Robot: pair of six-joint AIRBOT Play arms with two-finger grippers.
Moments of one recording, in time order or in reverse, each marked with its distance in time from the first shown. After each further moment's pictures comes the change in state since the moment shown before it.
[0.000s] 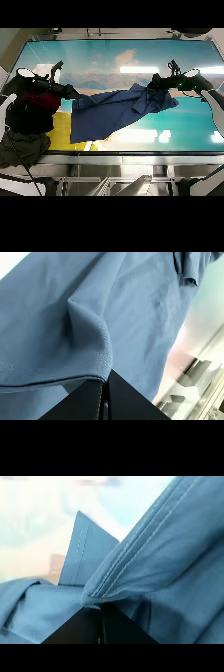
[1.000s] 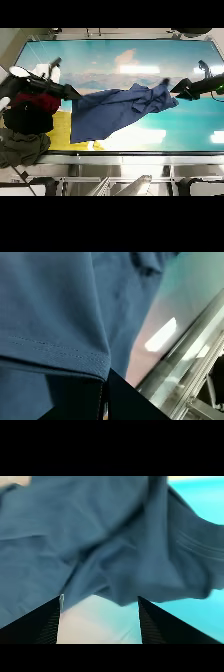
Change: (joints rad) left arm -0.034 0.116 -0.088 -0.018 -0.040 -0.039; right arm -0.261 0.261 -0.129 -0.221 0.404 -0.050
